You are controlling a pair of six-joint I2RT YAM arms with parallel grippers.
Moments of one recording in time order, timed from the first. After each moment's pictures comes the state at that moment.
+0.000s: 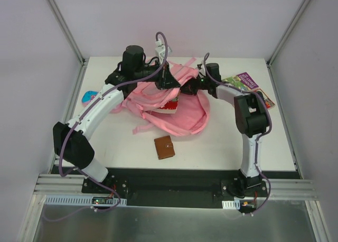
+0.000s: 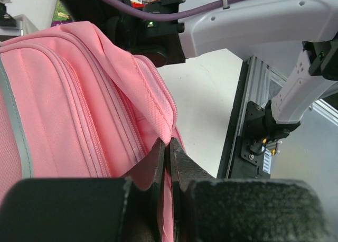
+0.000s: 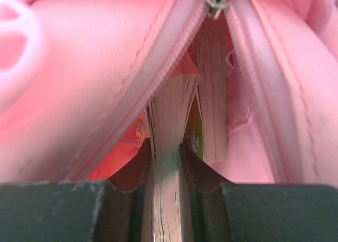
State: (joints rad) left arm -0.48 1.57 1.51 -0.26 0.86 -0.24; right arm 0.32 2.11 1.45 0.08 -0.80 1.04
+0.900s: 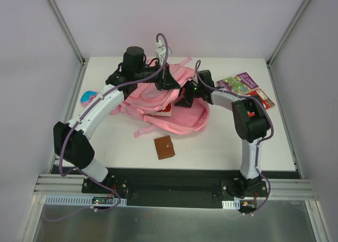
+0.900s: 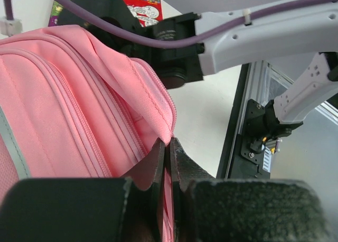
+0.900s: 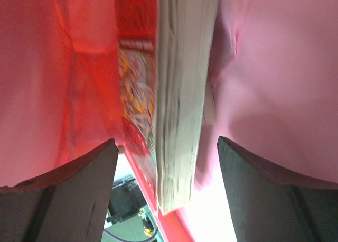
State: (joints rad) left arm -0.48 1.57 1.49 -0.26 0.86 -0.23; right arm 0.41 2.09 1.41 0.00 -0.70 0.97
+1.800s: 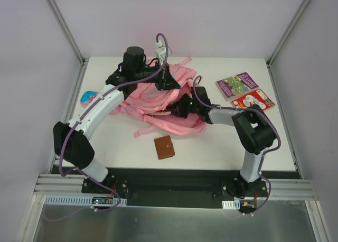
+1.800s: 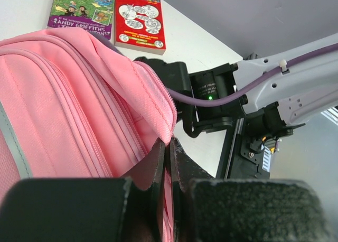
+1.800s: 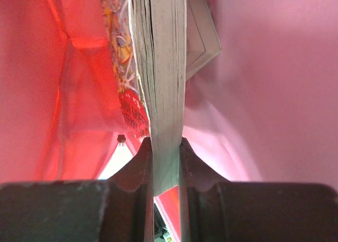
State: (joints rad) left arm -0.48 1.57 1.49 -0.26 0.86 -0.24; right arm 0.58 1.87 1.00 0.30 -0.42 1.29
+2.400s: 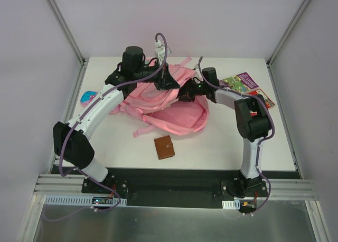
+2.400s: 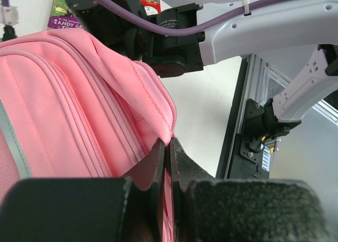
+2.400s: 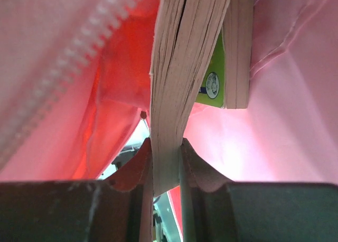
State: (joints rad) left arm -0.47 1.57 1.49 -0.26 0.87 -0.24; right arm 0.37 2.04 1.33 0.14 -0.91 0.98
